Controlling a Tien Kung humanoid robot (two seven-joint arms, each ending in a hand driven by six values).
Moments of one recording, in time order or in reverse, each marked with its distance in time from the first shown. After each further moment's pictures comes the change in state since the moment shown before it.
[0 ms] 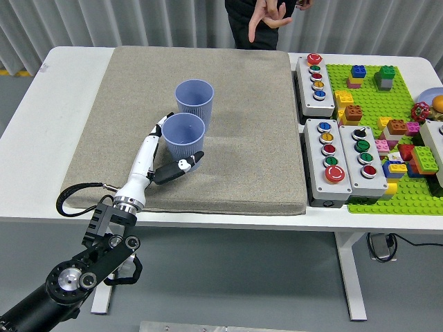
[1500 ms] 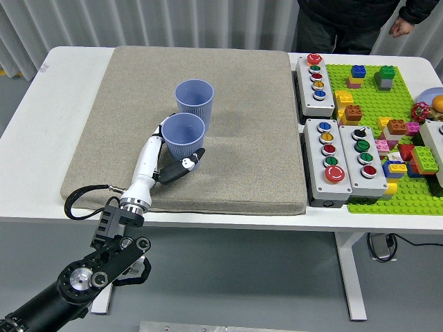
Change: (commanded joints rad) left arm -0.022 -0.031 0.046 0.043 0.016 0.095 0.015; right arm -0.005 0.000 0.007 0.001 -0.014 0.008 -0.005
